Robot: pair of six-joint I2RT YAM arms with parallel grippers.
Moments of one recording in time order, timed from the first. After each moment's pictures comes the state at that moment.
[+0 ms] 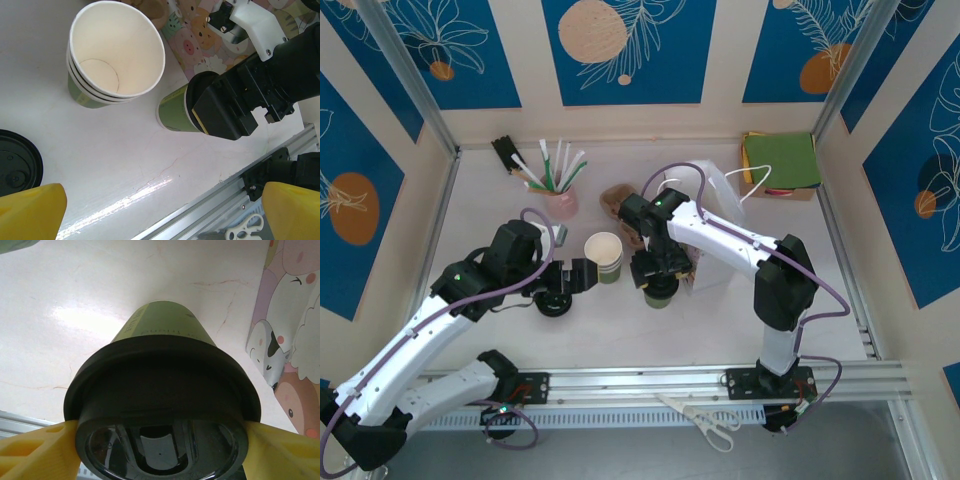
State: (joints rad) left arm -0.65 0.88 1.00 -0.91 0.22 -0.60; right arm 0.83 1.83 1.59 -1.39 -0.06 0.54
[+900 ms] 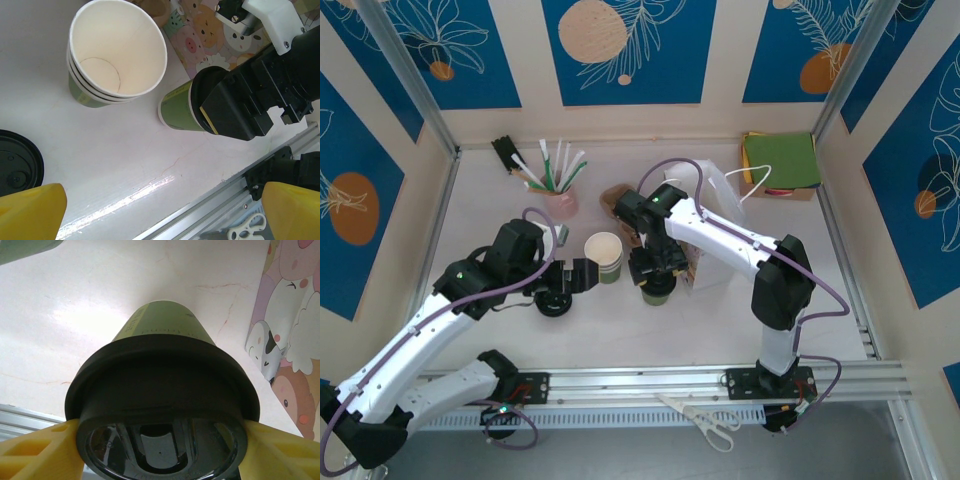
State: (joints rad) left arm -0.65 0.89 1.00 -0.91 0.22 -0.60; right arm 0.85 1.84 1.67 -1.44 -0.05 0.54
